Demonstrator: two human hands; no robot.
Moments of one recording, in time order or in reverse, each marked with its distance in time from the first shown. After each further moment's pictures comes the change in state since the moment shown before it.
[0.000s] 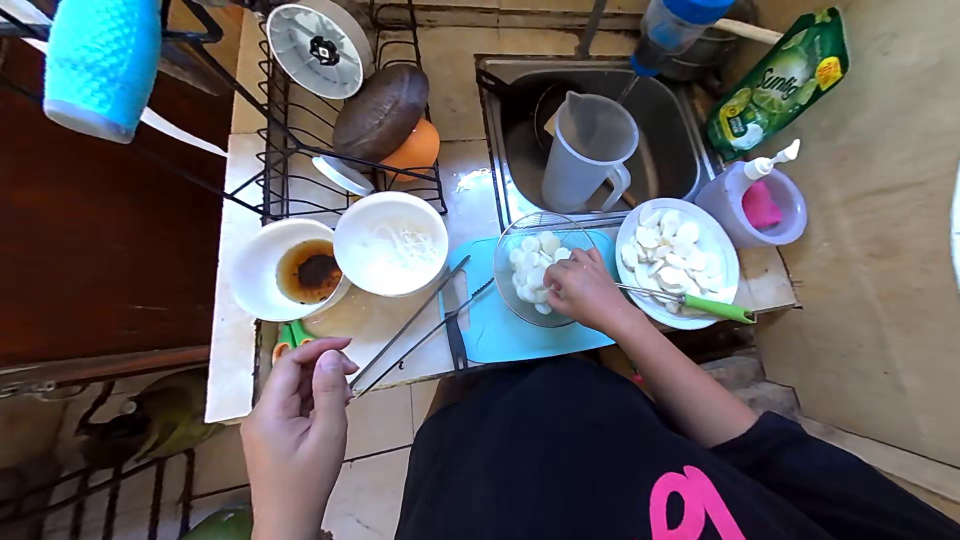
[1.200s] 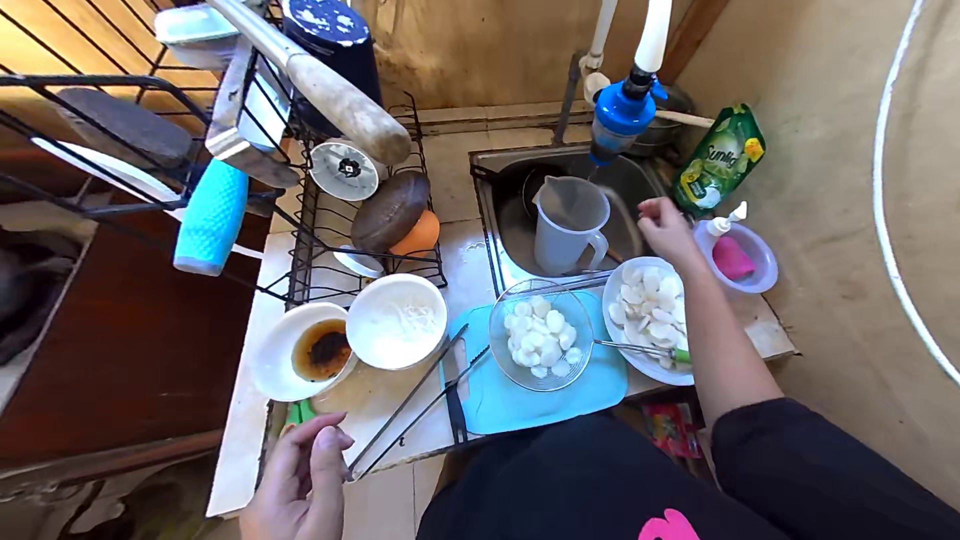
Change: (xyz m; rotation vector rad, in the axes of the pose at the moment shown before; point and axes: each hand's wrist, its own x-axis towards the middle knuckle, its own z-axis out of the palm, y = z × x) left_hand 0.003 0.012 0.001 -0.017 0.074 0.046; right_hand 0.020 0.156 -0.111 0.473 0.668 0.285
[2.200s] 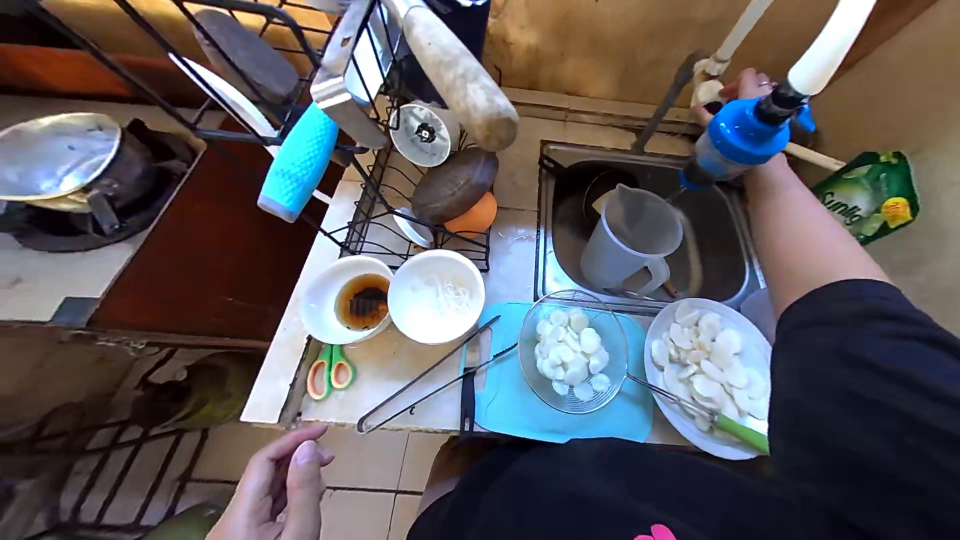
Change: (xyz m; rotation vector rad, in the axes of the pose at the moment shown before) left_hand -0.042 0.012 -0.016 0.171 0.137 -0.193; right_hand 0.217 -0.088 -0.002 -0.451 0.089 -0.245
